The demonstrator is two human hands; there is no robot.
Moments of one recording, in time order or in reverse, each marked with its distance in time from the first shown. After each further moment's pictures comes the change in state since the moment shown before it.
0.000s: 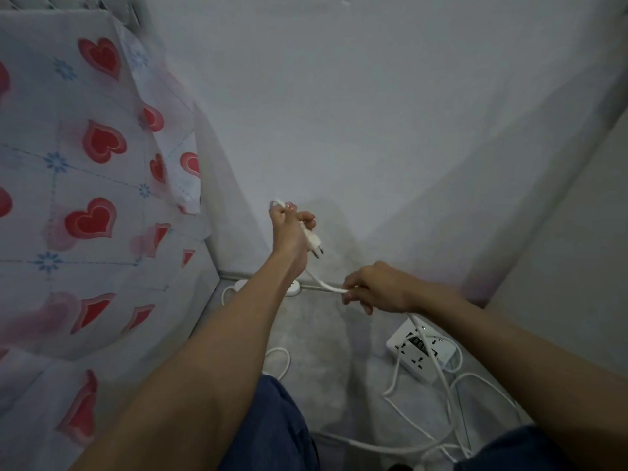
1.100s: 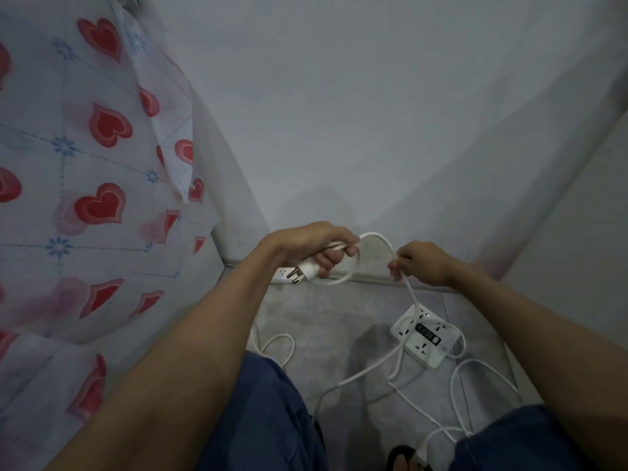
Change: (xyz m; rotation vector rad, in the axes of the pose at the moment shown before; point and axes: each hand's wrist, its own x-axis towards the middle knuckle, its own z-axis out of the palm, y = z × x) left_hand -0.037 0.027 -0.010 0.660 -0.902 -0.544; right_hand -0.005 0.066 -0.003 0.157 0.174 0.323
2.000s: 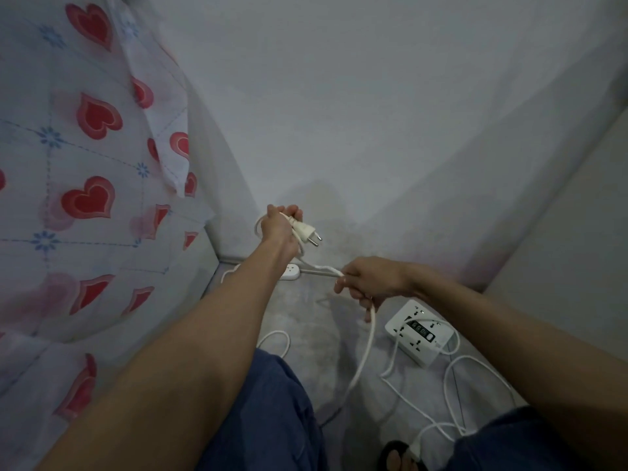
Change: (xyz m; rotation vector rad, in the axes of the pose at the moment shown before) left_hand 0.053 -0.025 -0.045 -1.309 0.806 0.474; right_hand -0.022 -0.077 0.027 0.363 -0.459 -0.025
